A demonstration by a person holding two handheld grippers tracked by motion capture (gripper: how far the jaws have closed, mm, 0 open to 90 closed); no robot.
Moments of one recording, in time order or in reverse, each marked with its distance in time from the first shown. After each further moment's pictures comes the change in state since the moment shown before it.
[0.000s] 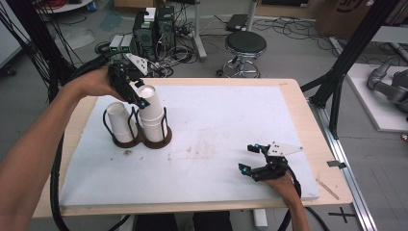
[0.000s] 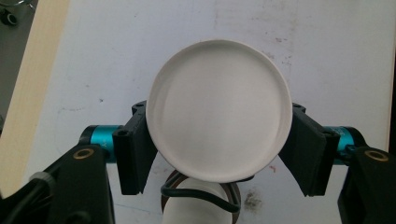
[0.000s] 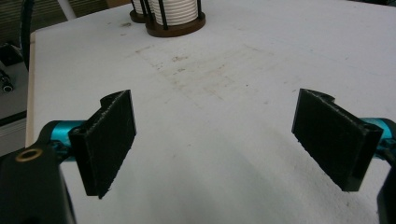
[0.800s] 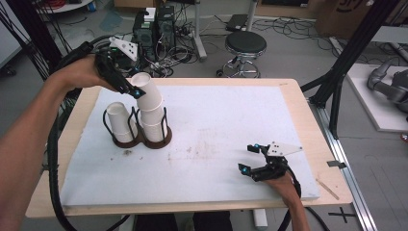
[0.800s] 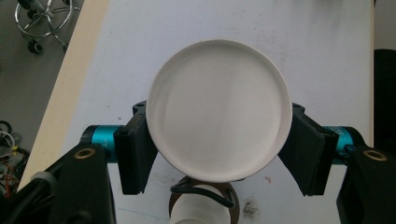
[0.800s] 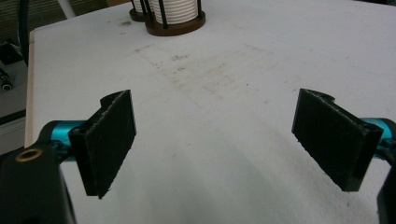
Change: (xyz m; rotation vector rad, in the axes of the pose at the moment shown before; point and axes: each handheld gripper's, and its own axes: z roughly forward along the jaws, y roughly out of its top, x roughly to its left) left arm -0.006 0.004 -0.043 -0.113 0.034 0.005; right arm 0.000 0.000 0.000 0.005 0.001 0.001
